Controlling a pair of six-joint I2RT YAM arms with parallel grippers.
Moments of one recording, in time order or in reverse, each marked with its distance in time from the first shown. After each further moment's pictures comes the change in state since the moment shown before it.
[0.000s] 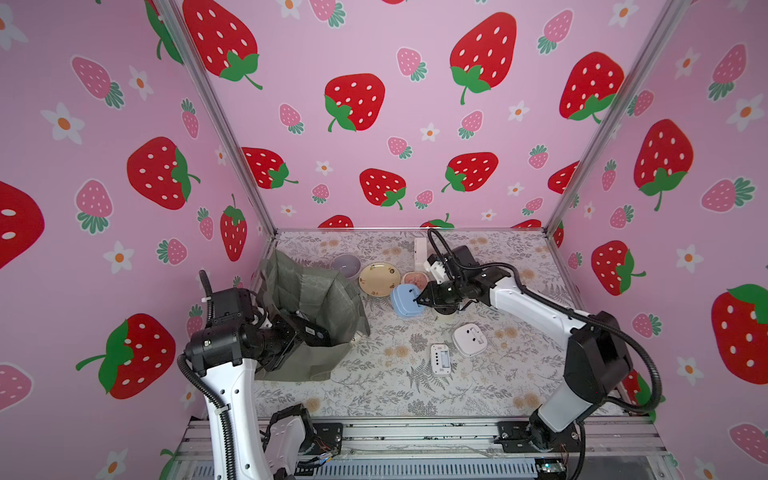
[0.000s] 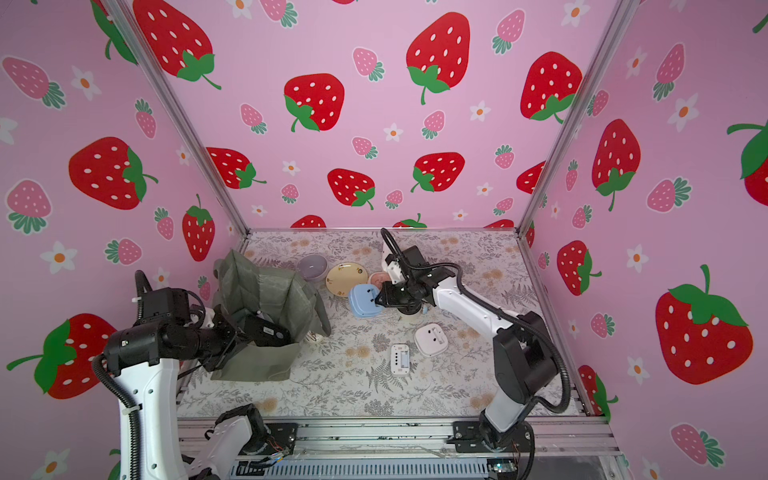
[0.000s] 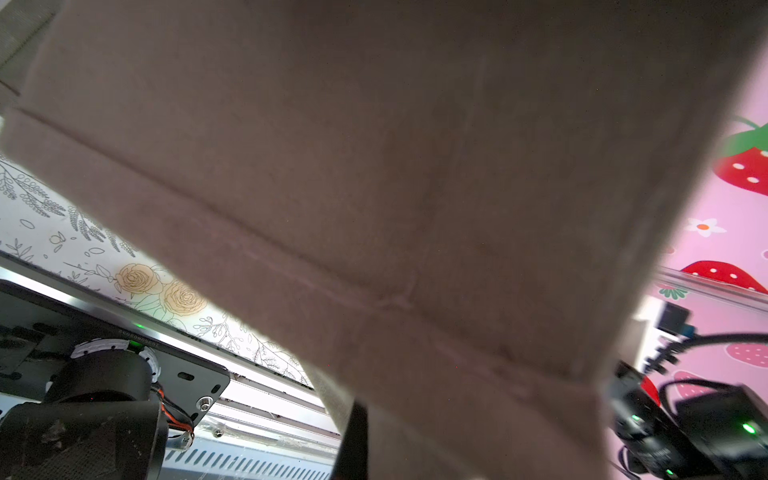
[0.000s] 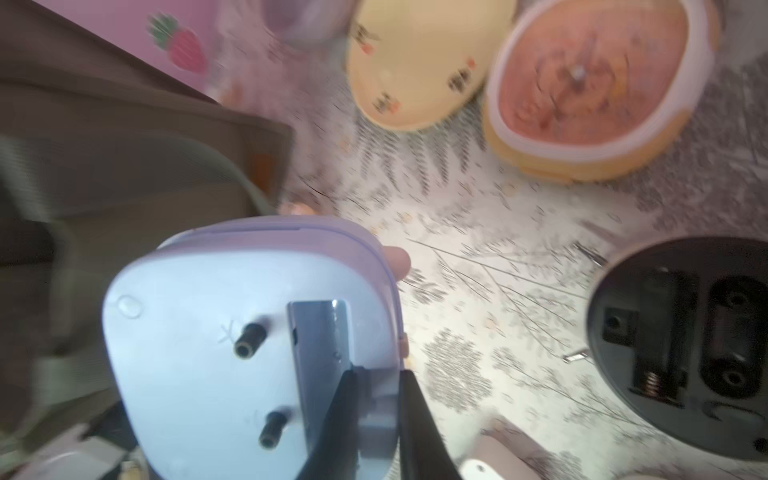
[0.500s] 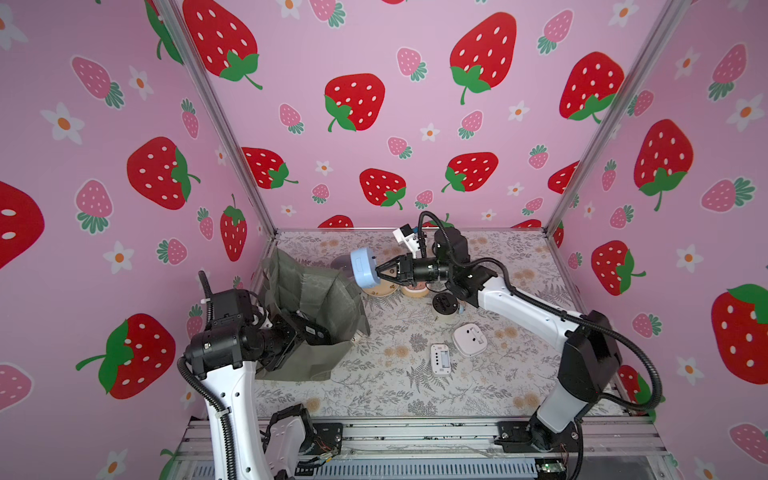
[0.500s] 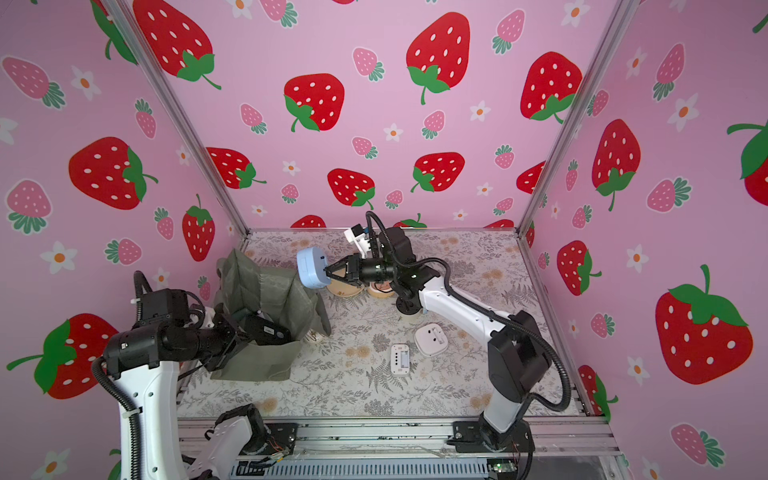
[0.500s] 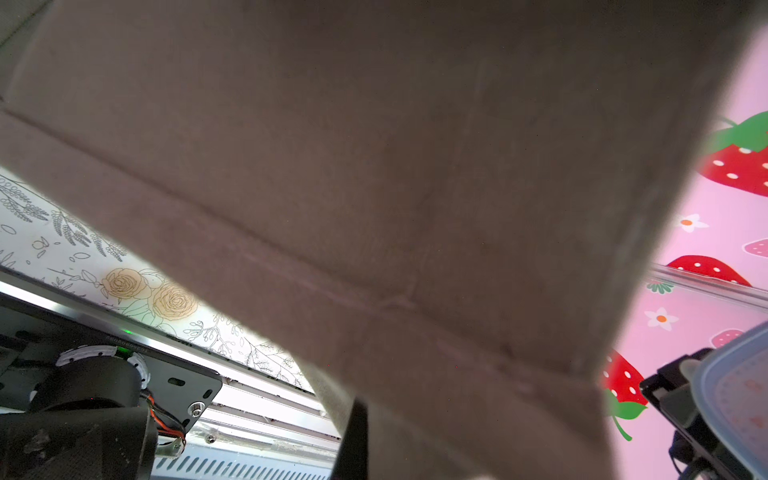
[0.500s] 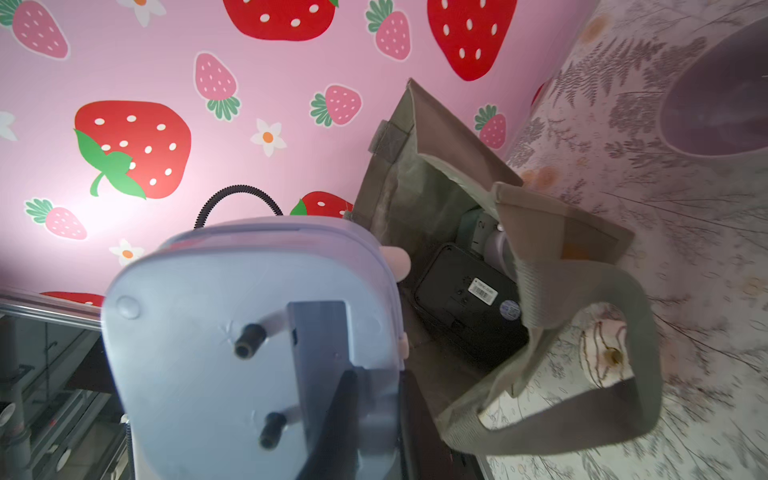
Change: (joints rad) left arm 0.000 -0.016 -0.005 0.014 0.023 -0.007; right arm 0.149 0.116 0.166 0.585 -0.326 0.454
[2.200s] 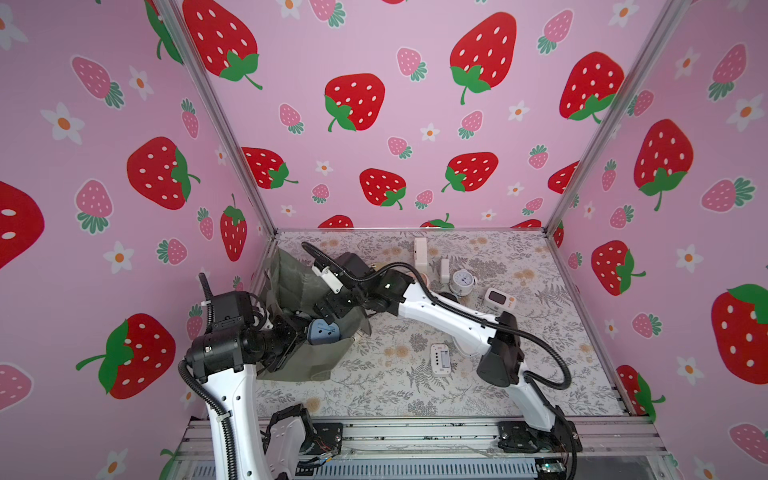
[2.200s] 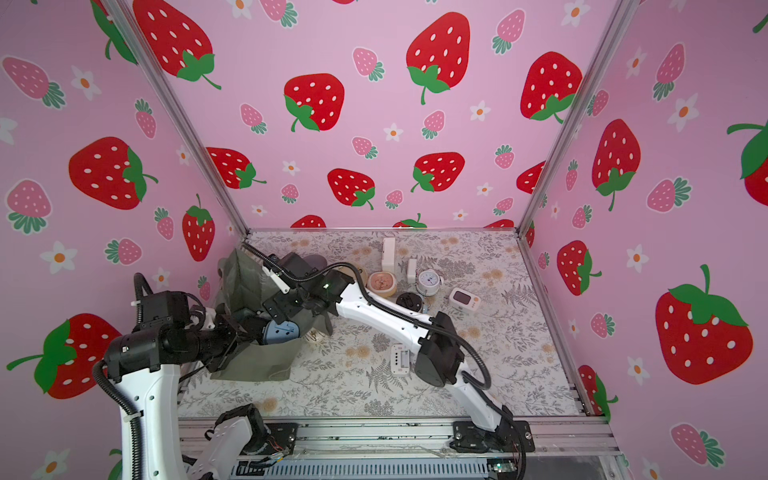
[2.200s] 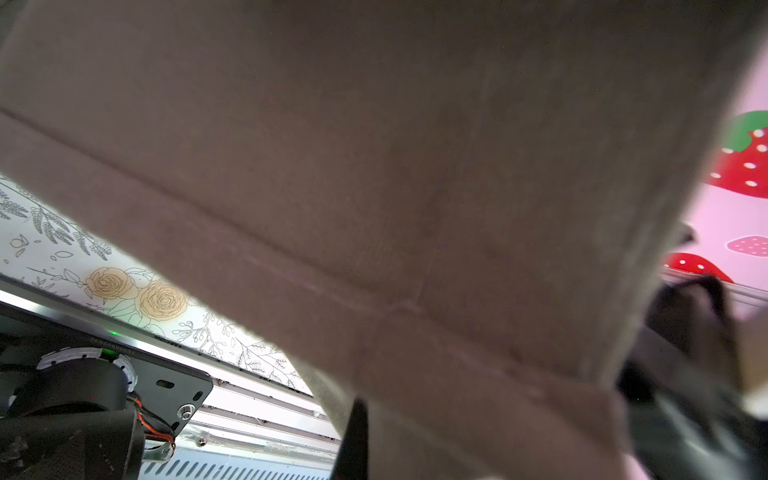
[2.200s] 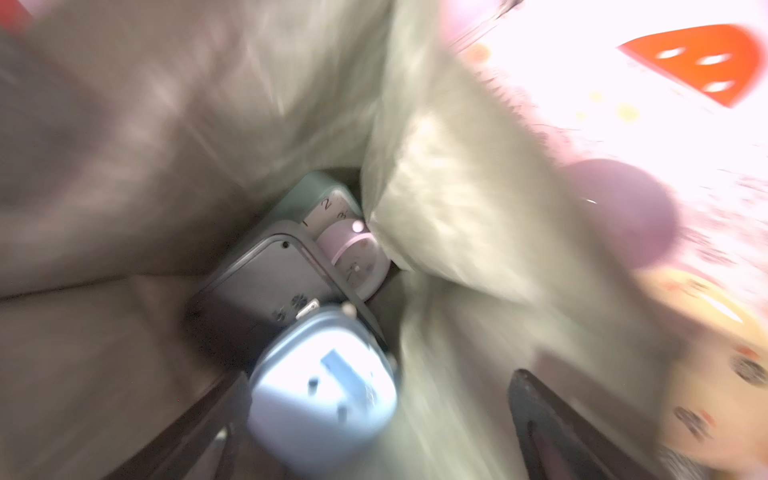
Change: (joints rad) left arm 0.000 -0.017 -0.019 0.013 0.016 -0.019; right arm 0.336 0.421 0.790 -0.842 0.826 -0.766
